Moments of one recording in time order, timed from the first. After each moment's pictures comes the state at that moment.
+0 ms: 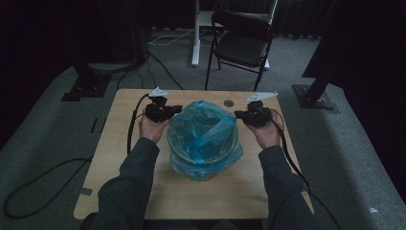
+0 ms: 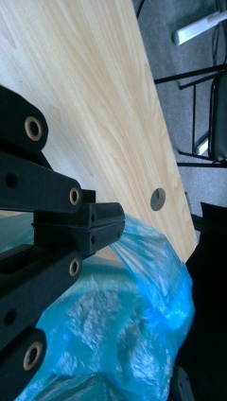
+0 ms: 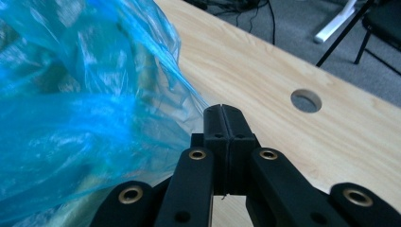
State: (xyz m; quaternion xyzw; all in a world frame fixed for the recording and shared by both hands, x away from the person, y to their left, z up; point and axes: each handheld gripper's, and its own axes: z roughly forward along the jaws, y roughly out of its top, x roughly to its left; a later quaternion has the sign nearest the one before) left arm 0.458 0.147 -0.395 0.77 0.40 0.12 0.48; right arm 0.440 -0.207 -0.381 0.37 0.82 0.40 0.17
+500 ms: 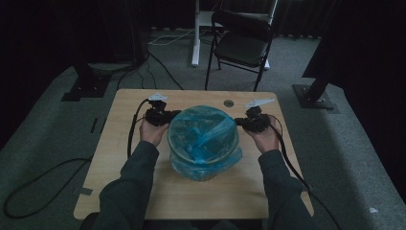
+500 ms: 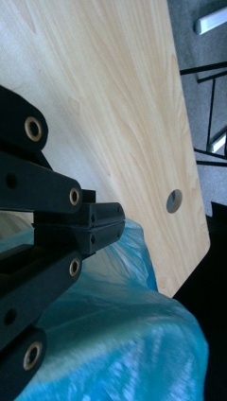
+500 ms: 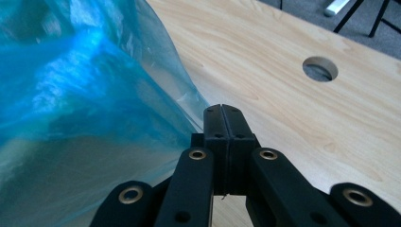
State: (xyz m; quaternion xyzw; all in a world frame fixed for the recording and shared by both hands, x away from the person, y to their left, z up) left arm 0.460 0.150 -0.419 0.77 0.42 0.09 0.47; right arm 0.442 -0.211 -0.409 0.39 0.83 0.37 0.14
